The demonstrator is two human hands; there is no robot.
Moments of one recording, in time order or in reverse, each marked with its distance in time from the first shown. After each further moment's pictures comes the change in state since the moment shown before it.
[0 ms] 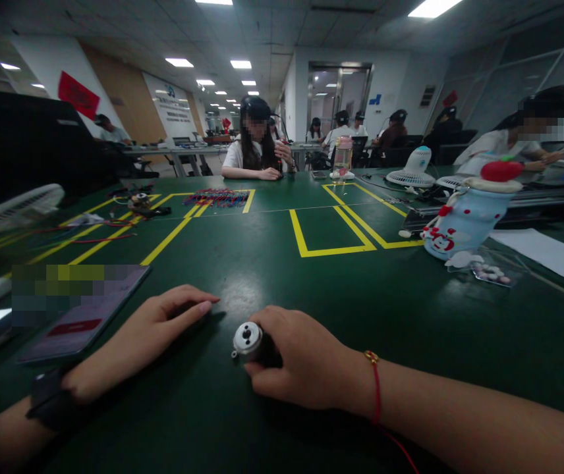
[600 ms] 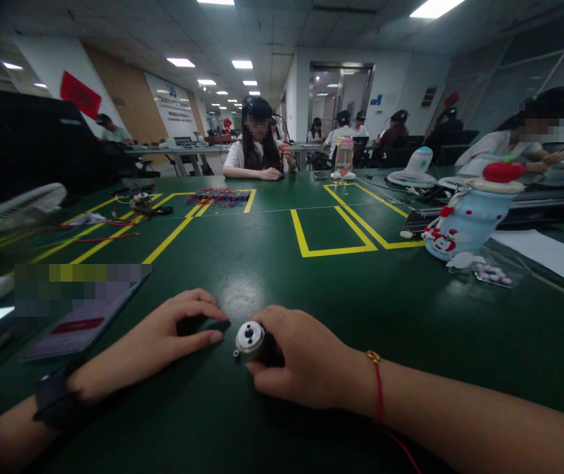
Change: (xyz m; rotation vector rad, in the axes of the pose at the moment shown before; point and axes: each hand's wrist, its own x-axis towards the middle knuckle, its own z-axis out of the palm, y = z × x) left_hand -0.002 -0.003 0.001 0.167 -0.178 0.135; right_hand 0.000 -0.001 0.000 -0.017 -0.008 0.009
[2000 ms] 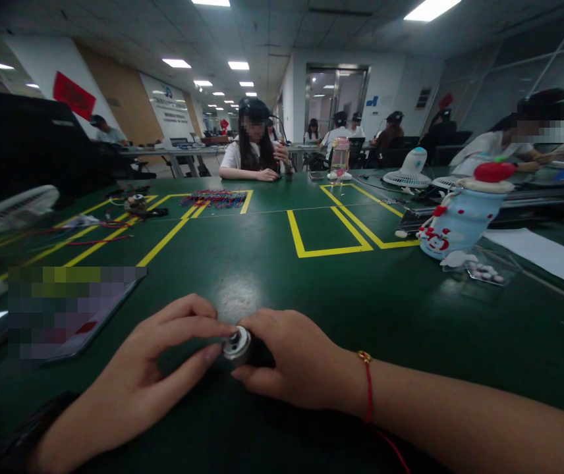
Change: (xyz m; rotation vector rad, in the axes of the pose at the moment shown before) left_hand -0.017 0.056 0.014 -0.041 0.137 0.239; right_hand 0.002 0.005 0.003 -0.074 -0.015 -0.098
